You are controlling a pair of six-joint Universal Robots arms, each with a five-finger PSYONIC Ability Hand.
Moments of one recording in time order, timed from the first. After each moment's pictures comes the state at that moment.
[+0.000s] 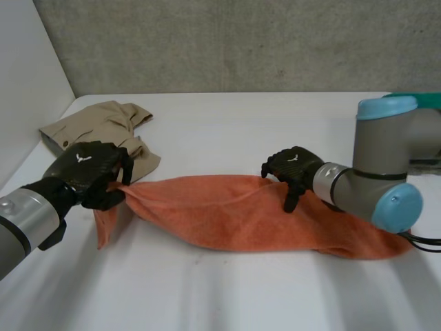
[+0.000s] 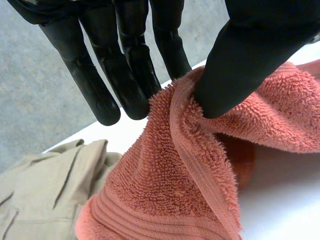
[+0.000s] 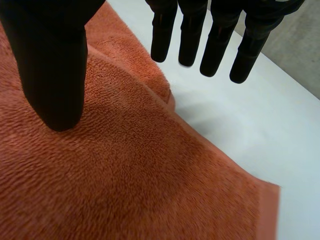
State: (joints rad) left arm 4.59 -1.53 -1.90 3.18 -1.13 3.41; right arm 1.96 -0.77 1.04 0.26 1.23 2.62; left_hand 1.08 1.19 1.19 1.20 0.96; right_hand 0.46 0.42 0.46 0.47 0.30
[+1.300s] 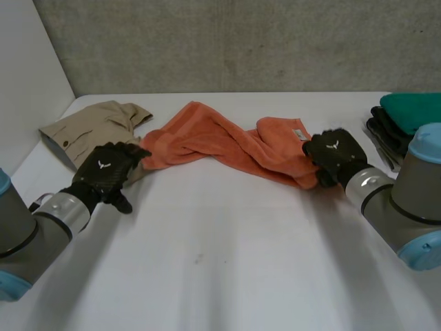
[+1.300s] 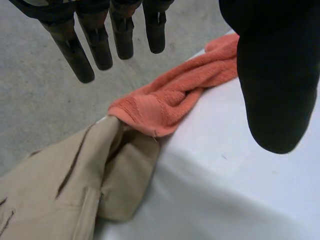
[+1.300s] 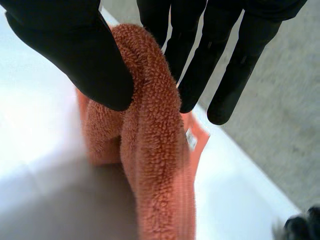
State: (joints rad) left arm 4.58 -1.92 -1.87 3.62 -1.14 3.47; right arm 1.87 -1.12 1.56 -0.26 1.31 2.65; left_hand 0.26 0.26 0.26 0.25 0.07; right_hand 1.13 1.18 1.19 1.20 0.98
